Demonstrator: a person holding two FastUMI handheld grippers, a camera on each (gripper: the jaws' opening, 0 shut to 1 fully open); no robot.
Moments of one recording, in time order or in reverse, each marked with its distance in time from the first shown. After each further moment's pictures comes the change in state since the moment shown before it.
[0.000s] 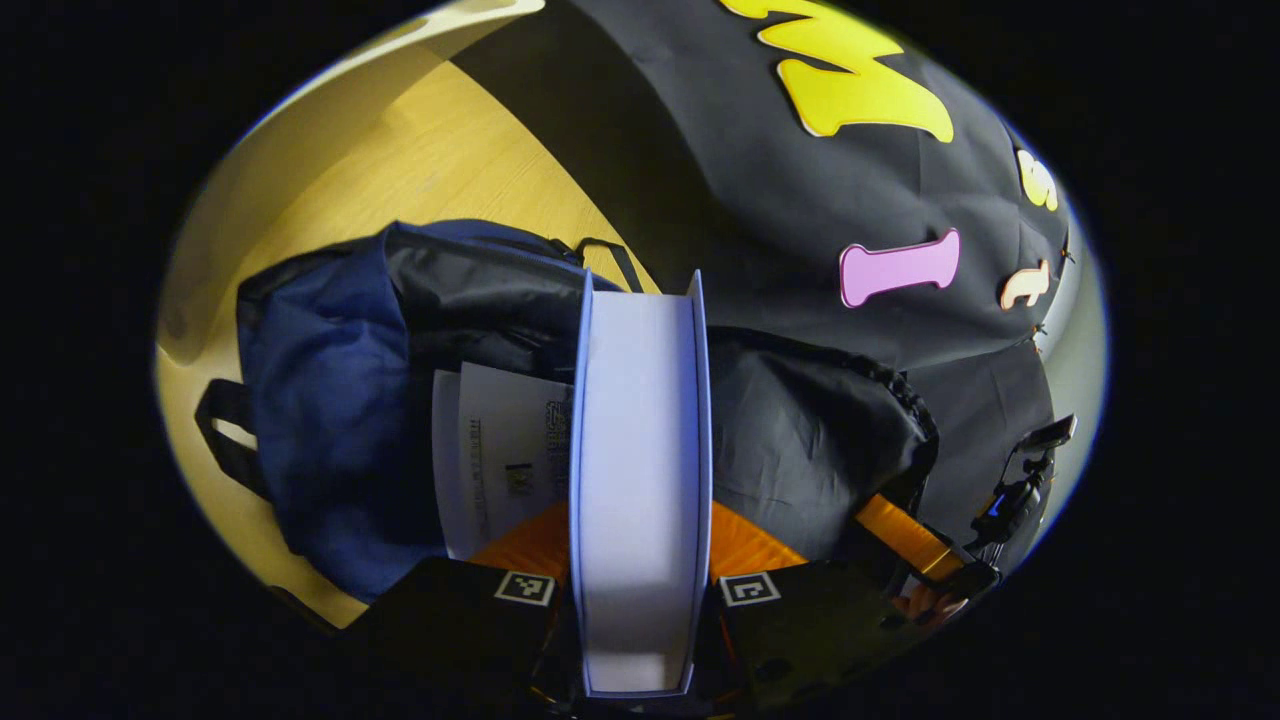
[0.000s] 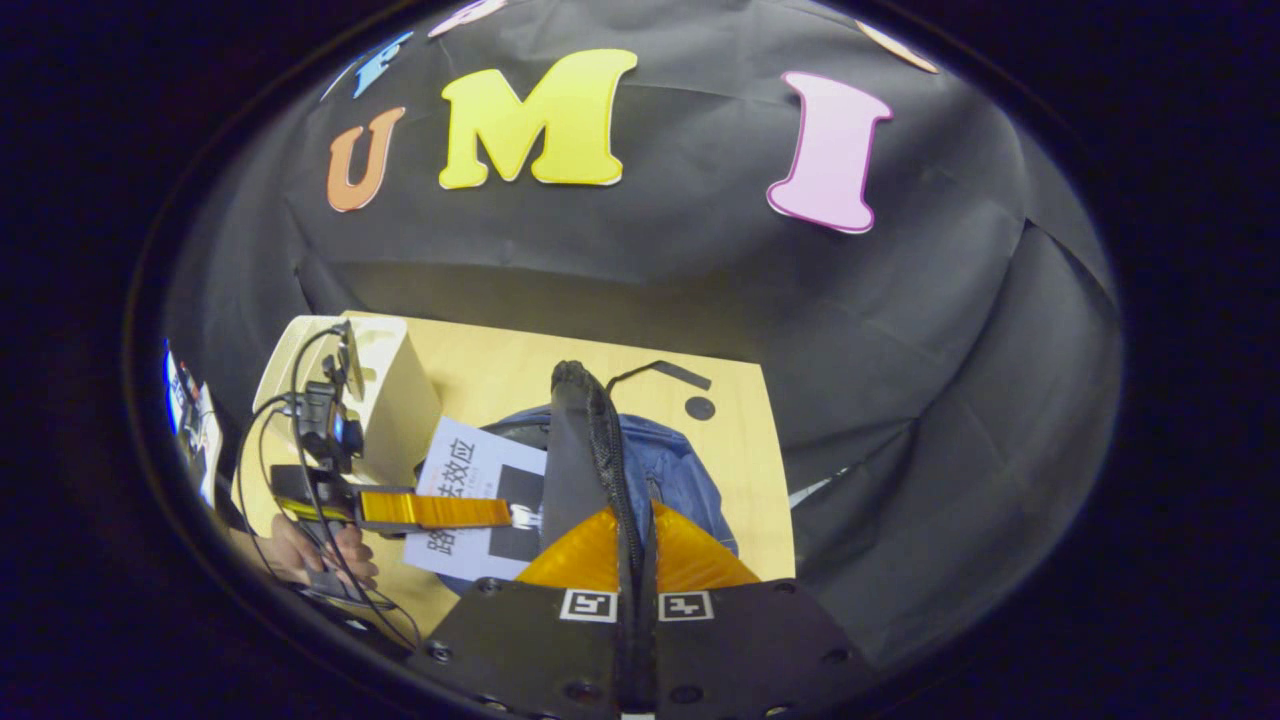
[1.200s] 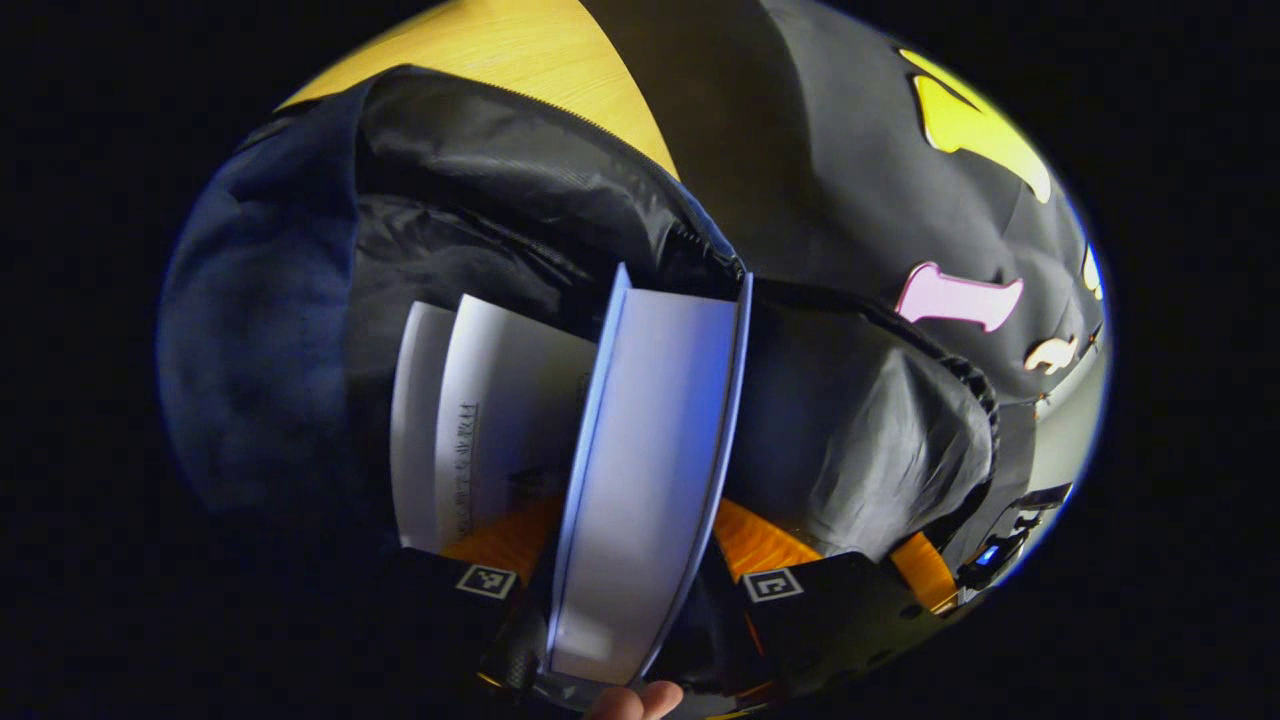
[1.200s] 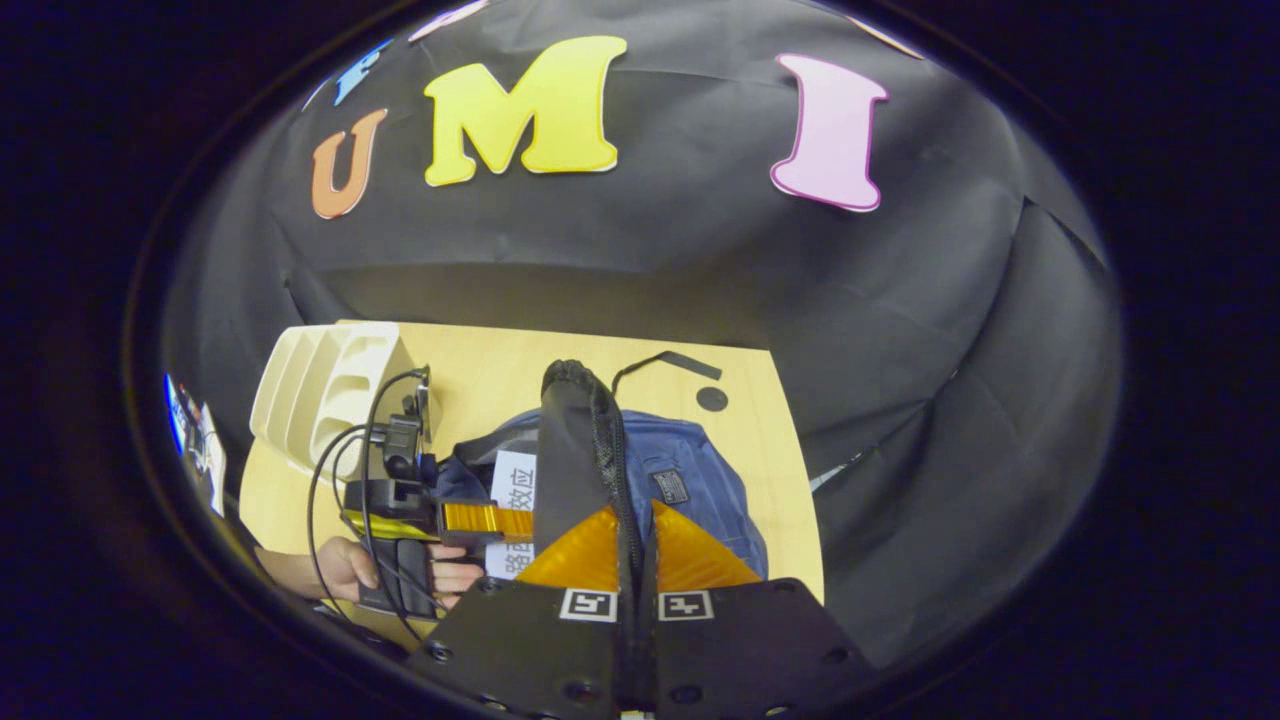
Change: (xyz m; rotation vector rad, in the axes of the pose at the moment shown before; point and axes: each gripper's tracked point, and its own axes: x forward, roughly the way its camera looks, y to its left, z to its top) left arm 0.047 0.042 -0.014 -0.137 0.163 0.078; right arm 0.024 0.017 -0.005 0.059 0.020 0.009
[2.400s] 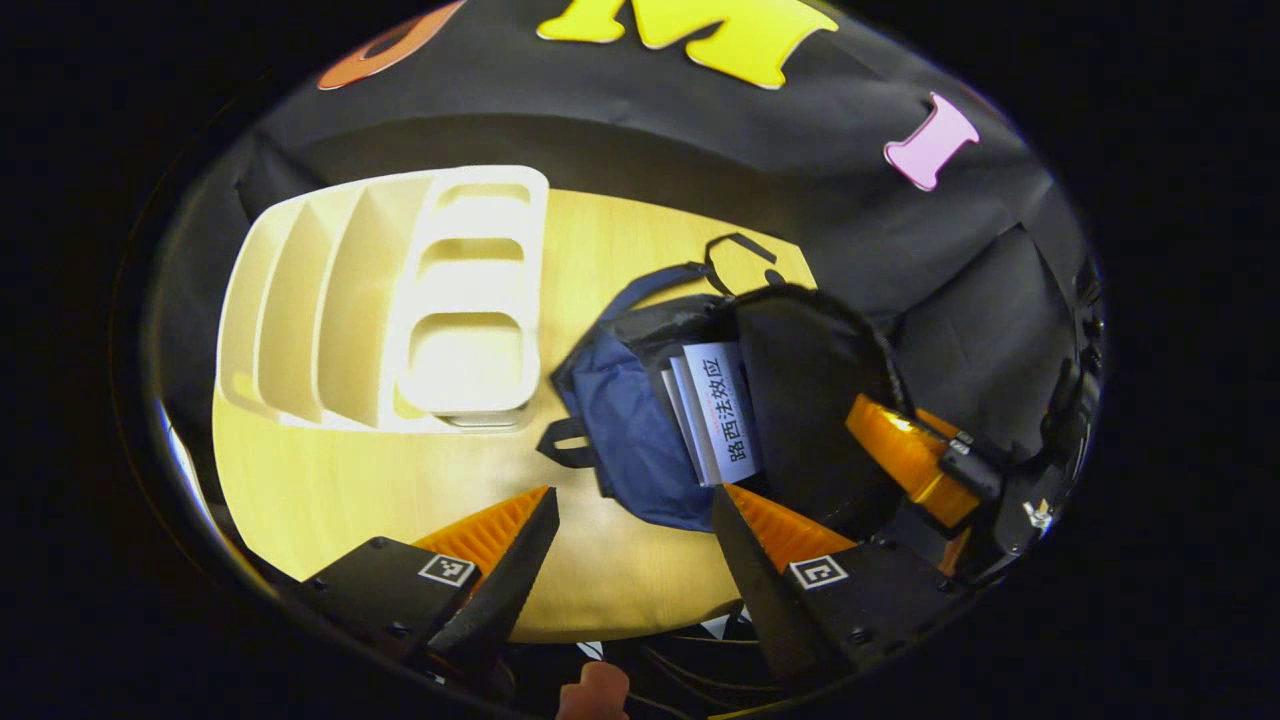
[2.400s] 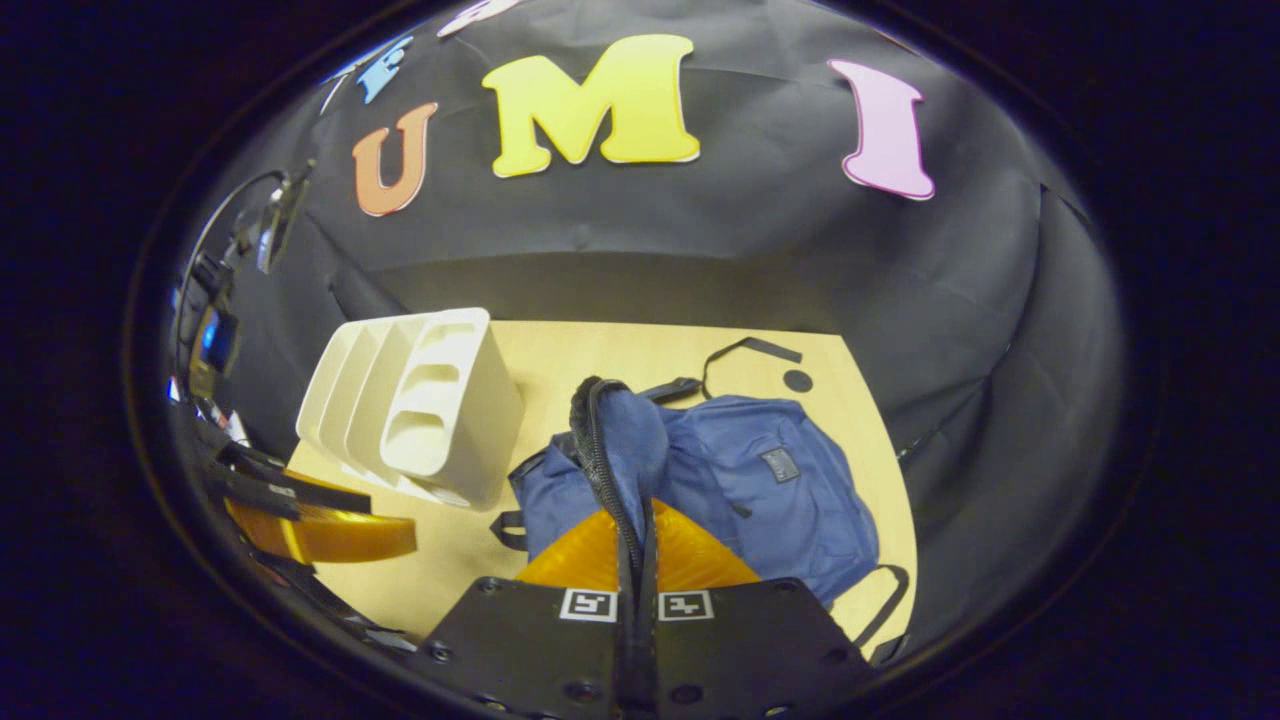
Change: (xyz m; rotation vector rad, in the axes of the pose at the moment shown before) left arm -0.272 -0.012 -0.009 0.546 -0.177 0.675; right arm 0.001 0.121 -0.040 0.013 -0.011 0.127
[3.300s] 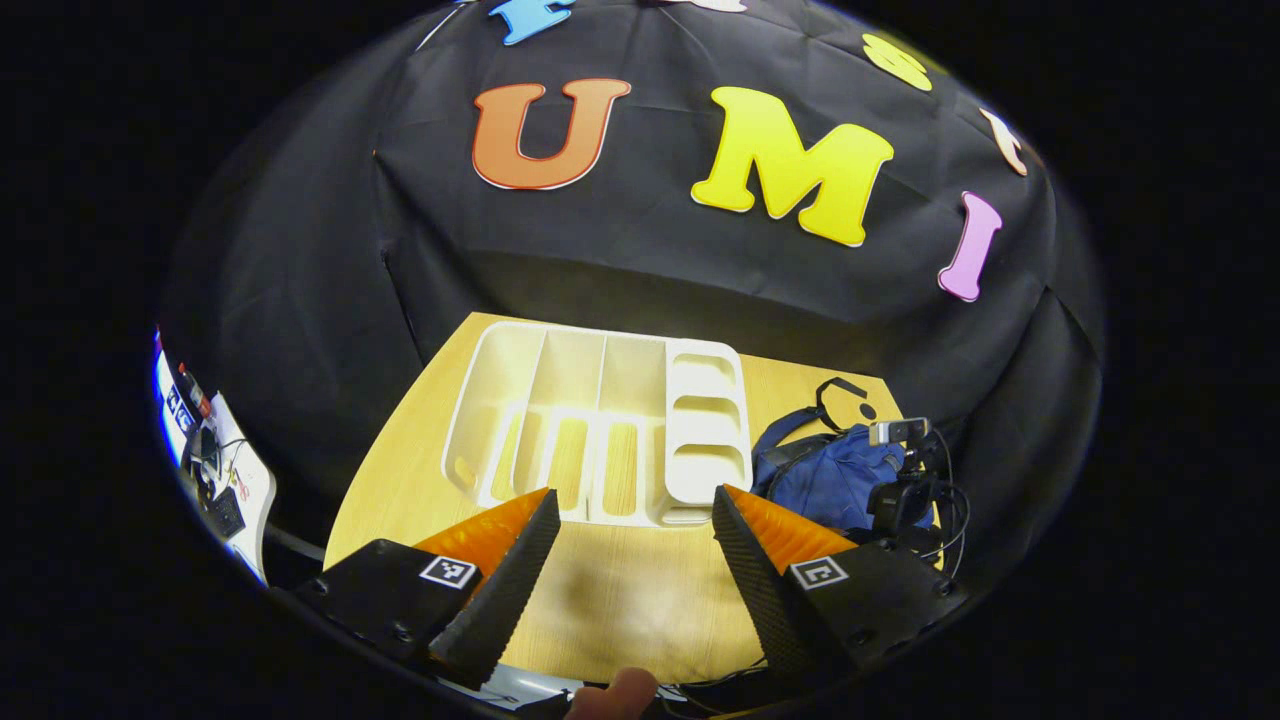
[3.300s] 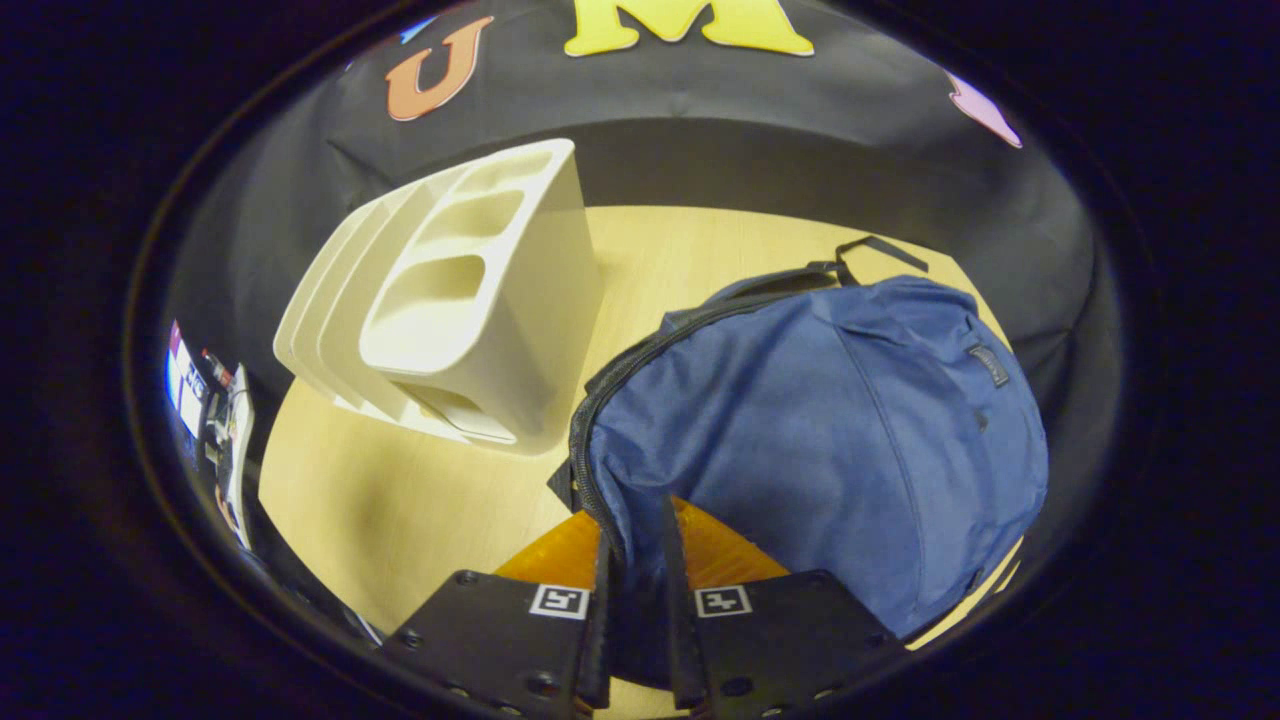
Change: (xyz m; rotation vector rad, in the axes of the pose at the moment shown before) left arm -0.118 0.133 0.047 -0.017 -0.419 0.235; right arm 0.132 0.105 -0.110 -0.041 0.203 0.089
